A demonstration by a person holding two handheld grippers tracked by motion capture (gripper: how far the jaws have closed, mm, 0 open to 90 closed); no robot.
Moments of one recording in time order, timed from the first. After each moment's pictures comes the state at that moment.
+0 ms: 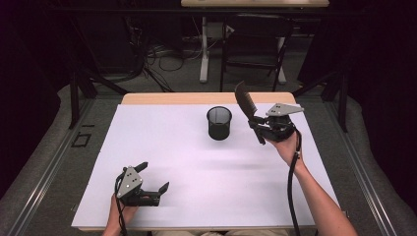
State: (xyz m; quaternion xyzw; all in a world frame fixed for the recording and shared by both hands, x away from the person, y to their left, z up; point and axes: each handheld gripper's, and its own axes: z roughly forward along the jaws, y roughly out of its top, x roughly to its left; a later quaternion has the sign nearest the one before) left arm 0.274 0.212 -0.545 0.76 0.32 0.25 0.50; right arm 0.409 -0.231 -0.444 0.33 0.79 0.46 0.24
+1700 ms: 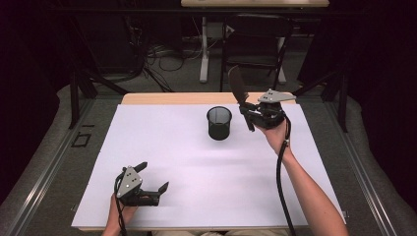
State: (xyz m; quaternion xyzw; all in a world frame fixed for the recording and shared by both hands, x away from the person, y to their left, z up) left arm 0.274 0.213 -0.545 0.77 0.32 0.25 0.50; right arm 0.434 -0.206 -0.424 0.33 0.76 0.50 0.25
